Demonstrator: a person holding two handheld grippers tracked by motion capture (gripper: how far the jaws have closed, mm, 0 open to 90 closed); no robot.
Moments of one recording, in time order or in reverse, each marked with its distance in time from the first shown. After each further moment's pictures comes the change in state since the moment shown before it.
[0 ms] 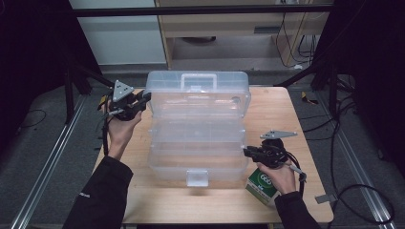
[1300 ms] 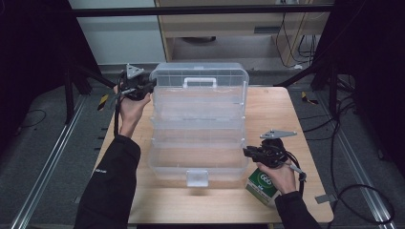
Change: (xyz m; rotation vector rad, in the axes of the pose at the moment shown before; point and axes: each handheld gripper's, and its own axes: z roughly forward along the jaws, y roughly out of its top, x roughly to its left) left arm 0.019 0.021 0.068 0.075 0.047 -0.035; right arm 0.000 0.001 0.000 0.008 0.001 -0.007
